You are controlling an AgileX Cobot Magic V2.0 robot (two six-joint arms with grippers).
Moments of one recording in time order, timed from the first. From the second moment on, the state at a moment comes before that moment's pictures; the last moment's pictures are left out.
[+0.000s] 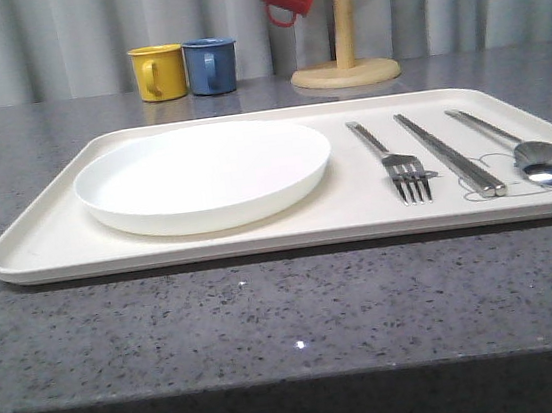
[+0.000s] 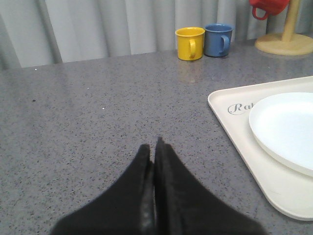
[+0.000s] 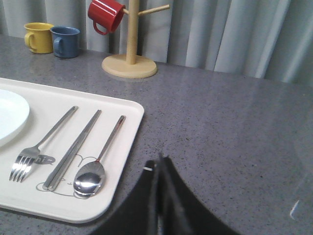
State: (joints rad) left arm -0.11 0.25 -0.41 -0.03 0.41 0.11; right arm 0.21 0.13 -0.39 -0.20 0.49 0.14
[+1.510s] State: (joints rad) left arm -0.02 -0.01 0.00 -0.02 0.11 0.11; right arm 0.21 0.13 -0.39 -0.21 0.49 0.14
